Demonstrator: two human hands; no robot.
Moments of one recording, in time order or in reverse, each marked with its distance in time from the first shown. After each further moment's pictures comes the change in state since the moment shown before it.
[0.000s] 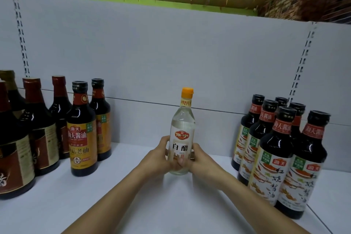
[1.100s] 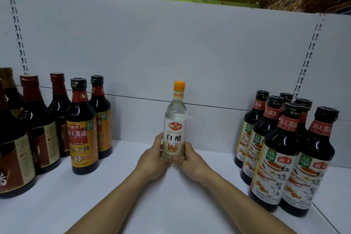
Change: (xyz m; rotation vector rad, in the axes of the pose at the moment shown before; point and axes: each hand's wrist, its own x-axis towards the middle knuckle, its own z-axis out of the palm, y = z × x) left_hand 0.019 -0.039 0.005 0.094 0.162 0.050; right_hand 0.028 0.009 0.031 -0.100 0.036 0.008
